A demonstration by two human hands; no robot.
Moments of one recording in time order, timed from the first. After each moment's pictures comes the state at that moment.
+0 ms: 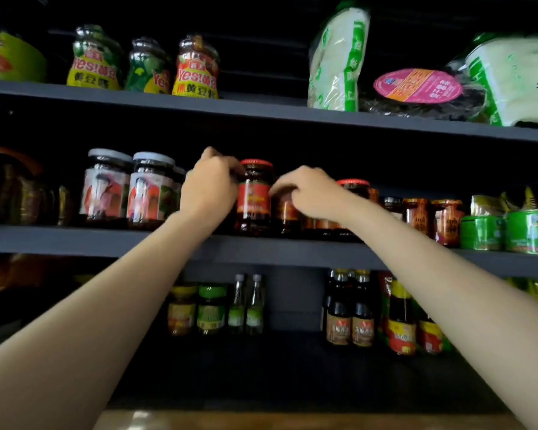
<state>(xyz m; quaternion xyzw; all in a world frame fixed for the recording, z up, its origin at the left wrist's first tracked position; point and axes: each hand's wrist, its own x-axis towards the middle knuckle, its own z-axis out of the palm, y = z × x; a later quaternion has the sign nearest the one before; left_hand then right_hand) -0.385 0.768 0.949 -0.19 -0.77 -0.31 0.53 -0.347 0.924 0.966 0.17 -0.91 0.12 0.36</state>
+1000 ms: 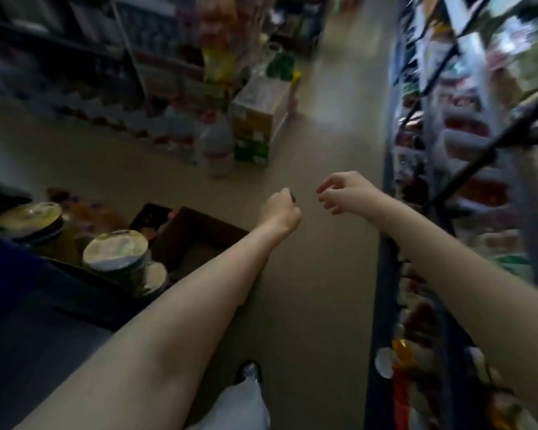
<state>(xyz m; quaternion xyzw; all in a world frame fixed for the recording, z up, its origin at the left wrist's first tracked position) 0.048 0.127 0.379 0.70 -0.59 -0.34 0.20 -0.082 0.106 0.429 0.63 -0.64 0.15 -0.40</state>
